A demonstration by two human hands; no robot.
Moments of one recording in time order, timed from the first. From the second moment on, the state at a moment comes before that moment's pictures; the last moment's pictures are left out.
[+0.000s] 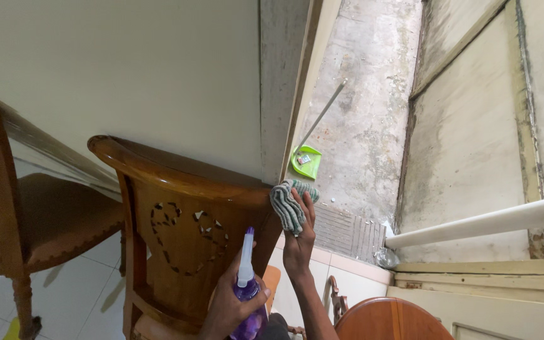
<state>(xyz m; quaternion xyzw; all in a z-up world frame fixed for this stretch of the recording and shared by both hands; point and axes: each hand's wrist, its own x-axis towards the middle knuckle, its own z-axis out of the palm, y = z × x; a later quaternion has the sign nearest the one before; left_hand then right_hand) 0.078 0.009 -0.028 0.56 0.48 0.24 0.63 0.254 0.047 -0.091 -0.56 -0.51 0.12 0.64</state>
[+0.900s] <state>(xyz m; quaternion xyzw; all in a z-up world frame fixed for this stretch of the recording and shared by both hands) 0.090 0.008 -0.041 0.57 0.47 0.25 0.62 0.296 0.088 -0.149 -0.49 -0.20 0.38 0.76</state>
